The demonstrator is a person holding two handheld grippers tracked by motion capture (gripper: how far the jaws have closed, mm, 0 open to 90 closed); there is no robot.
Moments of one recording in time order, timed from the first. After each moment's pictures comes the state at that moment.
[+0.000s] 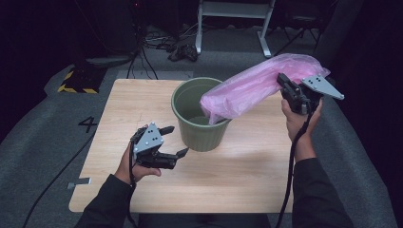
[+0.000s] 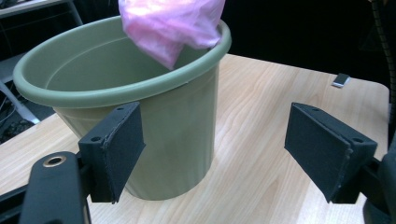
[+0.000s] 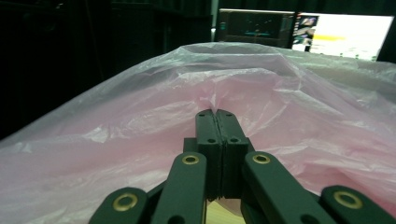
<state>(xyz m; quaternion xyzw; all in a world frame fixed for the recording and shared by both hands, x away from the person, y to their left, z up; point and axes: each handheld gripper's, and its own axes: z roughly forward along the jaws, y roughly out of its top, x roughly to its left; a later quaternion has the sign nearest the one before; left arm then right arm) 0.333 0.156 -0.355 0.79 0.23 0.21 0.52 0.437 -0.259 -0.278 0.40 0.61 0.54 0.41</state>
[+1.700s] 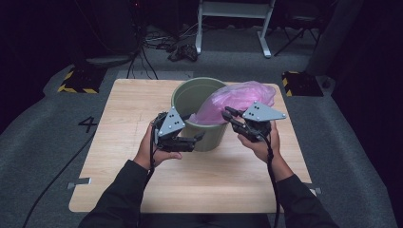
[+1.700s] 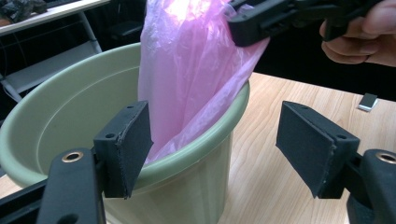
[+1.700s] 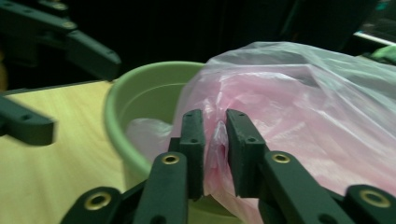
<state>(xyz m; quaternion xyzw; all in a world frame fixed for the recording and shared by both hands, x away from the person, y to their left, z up) 0.364 0.114 -0.337 0.79 0.23 0.23 0.52 0.392 -0.154 -0.322 0.21 0.78 0.52 0.29</state>
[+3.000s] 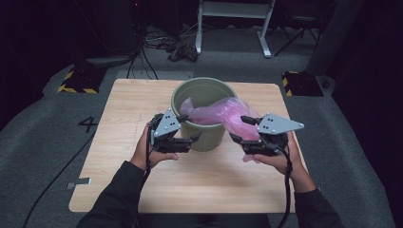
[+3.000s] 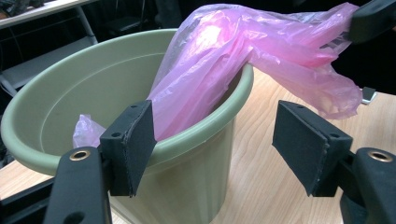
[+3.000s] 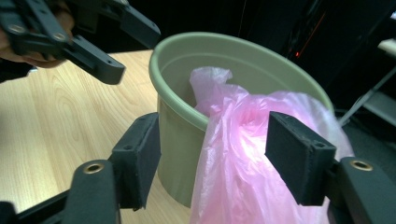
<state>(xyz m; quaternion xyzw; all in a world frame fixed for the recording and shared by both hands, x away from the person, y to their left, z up) 0.365 0.122 -0.344 0.79 0.24 0.23 0.51 0.352 -0.187 -0.310 0.18 0.81 0.48 0.27</state>
